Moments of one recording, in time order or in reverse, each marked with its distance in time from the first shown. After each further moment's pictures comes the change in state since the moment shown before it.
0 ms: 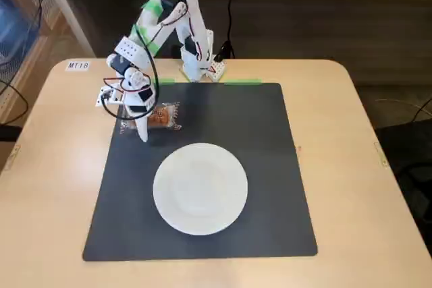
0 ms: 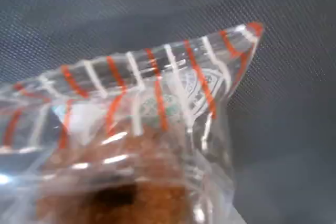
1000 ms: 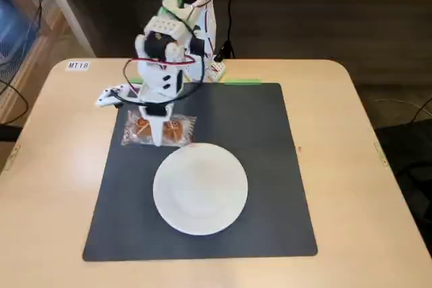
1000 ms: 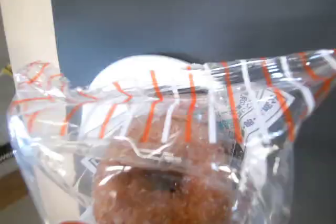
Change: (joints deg) arm -32.3 12.1 -11.2 -9.4 23.3
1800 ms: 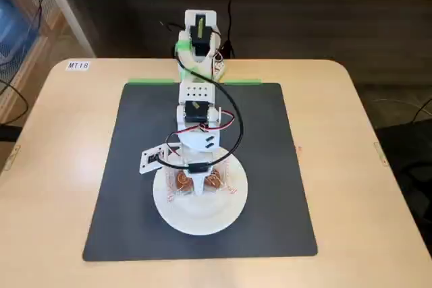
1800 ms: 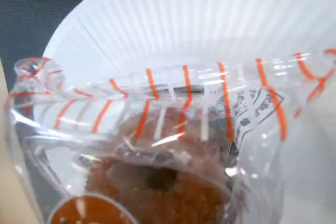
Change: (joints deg) arm -6.2 -32.5 -23.2 -4.7 4.8
